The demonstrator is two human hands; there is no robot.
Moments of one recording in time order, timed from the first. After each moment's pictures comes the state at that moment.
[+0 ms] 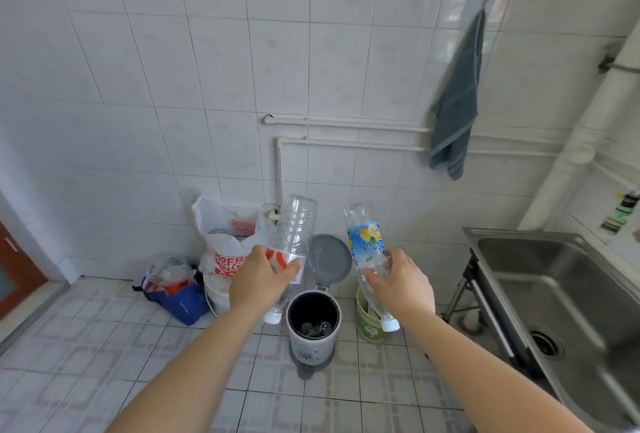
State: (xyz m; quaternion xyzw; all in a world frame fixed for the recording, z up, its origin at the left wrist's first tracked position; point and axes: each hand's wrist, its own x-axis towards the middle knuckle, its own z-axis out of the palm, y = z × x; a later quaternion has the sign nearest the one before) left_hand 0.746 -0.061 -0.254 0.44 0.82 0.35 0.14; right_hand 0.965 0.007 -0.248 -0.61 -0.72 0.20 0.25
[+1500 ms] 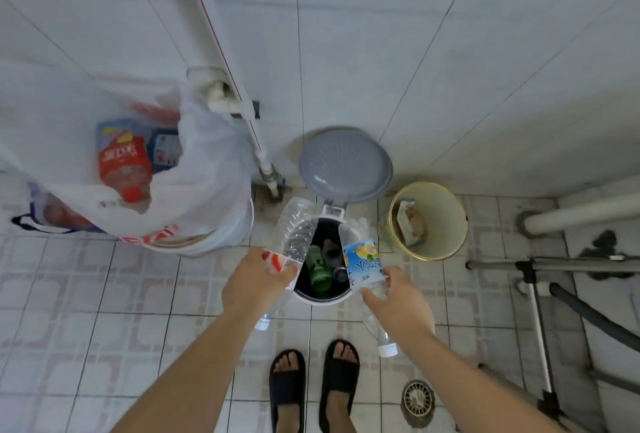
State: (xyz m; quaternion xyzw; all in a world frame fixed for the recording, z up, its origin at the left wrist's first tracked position) left_hand 0.590 0.315 -0.638 0.32 0.87 0.06 0.38; right_hand 0.813 0.354 -0.641 -0.70 -0.59 0.39 -0.06
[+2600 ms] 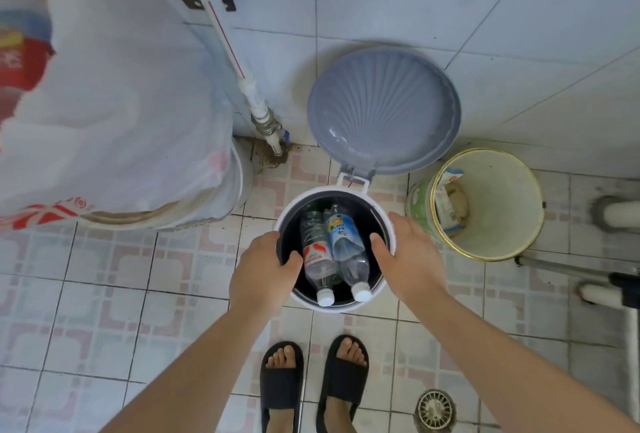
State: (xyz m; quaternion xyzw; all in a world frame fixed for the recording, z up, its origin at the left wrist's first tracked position) left_hand 0.605 0.346 -0.797 0.31 0.87 0.08 0.38; right_hand 0.783 0.434 -0.815 -0.62 -0.72 0.31 -0.07
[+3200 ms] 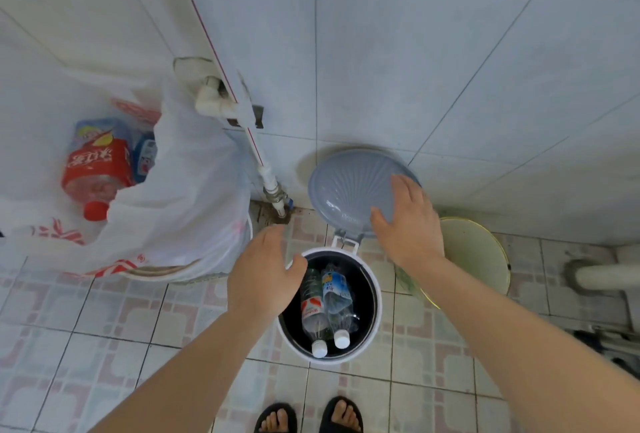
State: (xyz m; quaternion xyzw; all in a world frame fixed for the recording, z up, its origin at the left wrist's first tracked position) left_hand 0.587 0.397 -0.687 0.43 0.85 0.14 0.26; right_hand 0.748 0.534 -0.704 -0.57 -0.79 0.23 0.05
